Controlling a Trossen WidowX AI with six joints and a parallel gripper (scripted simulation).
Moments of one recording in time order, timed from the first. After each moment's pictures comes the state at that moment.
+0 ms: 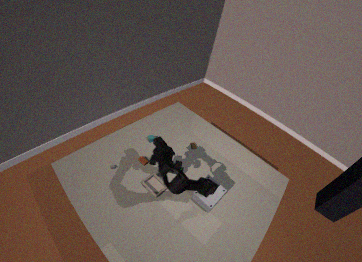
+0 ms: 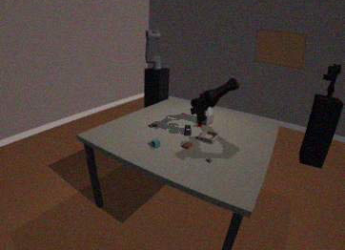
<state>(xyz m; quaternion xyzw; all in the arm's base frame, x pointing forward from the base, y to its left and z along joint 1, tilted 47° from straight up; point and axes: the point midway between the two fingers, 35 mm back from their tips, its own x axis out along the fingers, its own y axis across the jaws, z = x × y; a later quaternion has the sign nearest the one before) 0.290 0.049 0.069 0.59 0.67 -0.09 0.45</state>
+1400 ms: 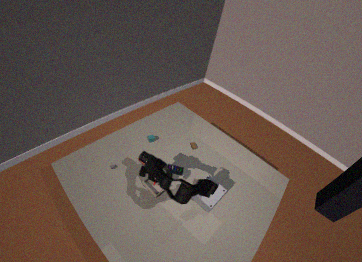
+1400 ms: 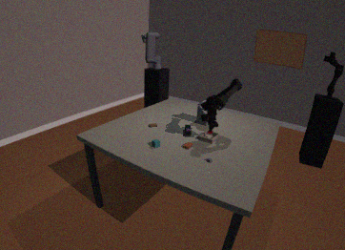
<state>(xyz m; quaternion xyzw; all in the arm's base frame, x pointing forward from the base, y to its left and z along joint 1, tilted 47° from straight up) 0.288 0.132 0.110 0.59 0.66 -0.07 0.45</state>
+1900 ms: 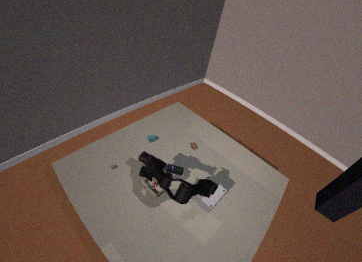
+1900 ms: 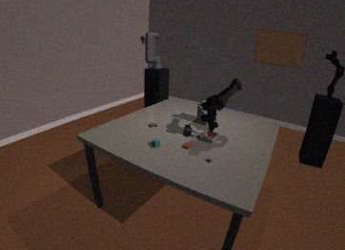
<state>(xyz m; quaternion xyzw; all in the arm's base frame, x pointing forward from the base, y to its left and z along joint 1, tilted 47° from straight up) 0.288 0.134 0.107 0.59 0.67 -0.07 0.45</state>
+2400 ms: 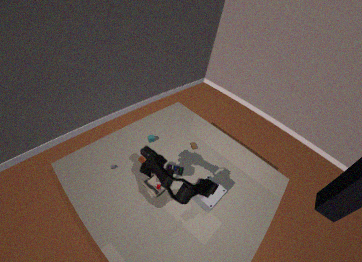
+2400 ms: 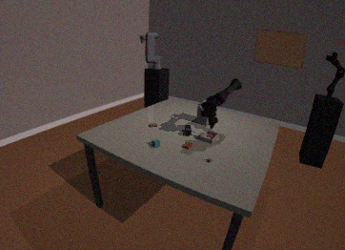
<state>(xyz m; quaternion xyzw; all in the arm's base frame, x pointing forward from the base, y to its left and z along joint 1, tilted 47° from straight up) 0.283 0.106 0.127 0.59 0.67 -0.08 0.44</state>
